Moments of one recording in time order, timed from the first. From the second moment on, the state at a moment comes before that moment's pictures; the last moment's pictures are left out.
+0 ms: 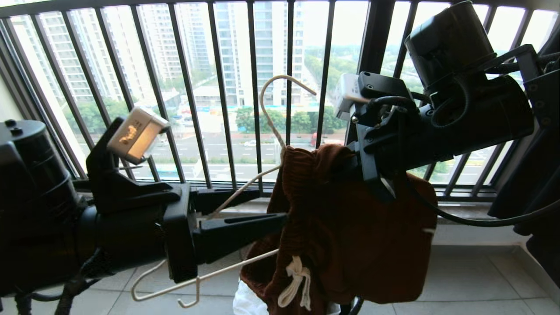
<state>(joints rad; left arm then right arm) -0.64 1.32 -0.65 -0.70 -0.56 -0.34 0.59 1.74 -1.71 0.56 0.42 -0.74</state>
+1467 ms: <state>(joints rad) -0.40 1.29 -1.34 0.24 -0.42 -0.45 0.42 1.77 -1.86 0.55 0.29 -0.64</state>
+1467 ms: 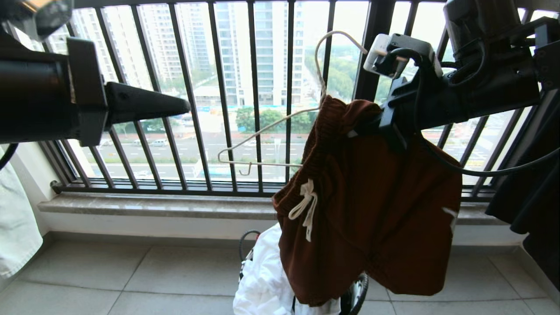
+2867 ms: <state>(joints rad) -0.46 1.71 -1.16 -0.14 -0.39 -0.65 0.41 1.75 -1.94 0.54 0.29 -0.61</state>
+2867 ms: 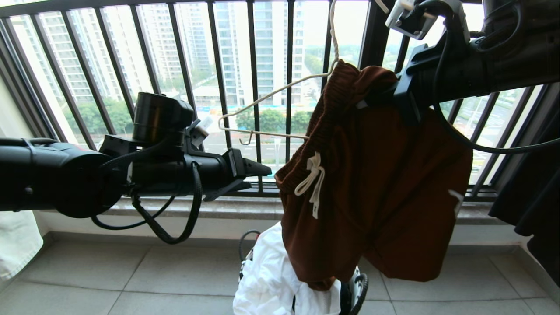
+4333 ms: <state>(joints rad) -0.53 1.85 -1.12 -0.28 -0.19 -0.61 0.49 1.69 -1.87 0.54 0.29 -0.61</state>
